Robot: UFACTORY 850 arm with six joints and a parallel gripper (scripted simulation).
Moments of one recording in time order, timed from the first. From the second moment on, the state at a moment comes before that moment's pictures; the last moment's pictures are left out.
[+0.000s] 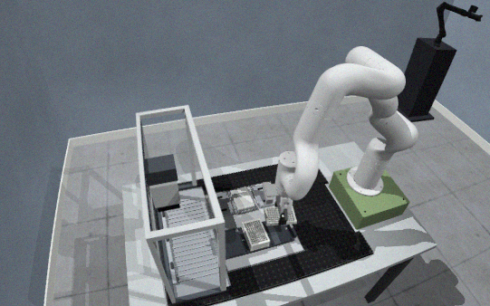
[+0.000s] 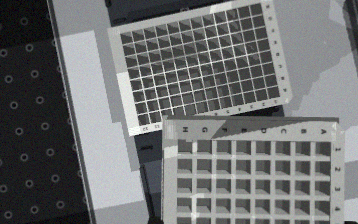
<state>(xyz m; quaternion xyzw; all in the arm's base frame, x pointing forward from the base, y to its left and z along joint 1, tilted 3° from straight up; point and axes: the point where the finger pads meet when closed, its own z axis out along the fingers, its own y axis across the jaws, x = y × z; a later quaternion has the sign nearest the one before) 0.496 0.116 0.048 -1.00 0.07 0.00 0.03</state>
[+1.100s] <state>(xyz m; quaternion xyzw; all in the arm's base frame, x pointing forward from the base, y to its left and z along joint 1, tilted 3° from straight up) 0.496 0.116 0.048 -0.85 0.52 0.02 0.03</state>
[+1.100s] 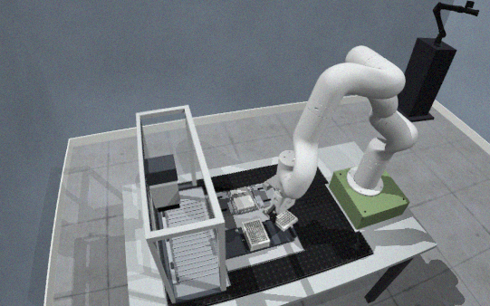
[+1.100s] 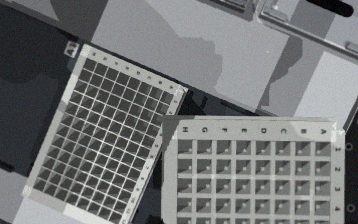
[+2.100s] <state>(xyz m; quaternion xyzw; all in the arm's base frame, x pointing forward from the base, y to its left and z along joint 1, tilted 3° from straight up) 0.496 0.116 0.048 -0.73 0.68 0.02 0.01</state>
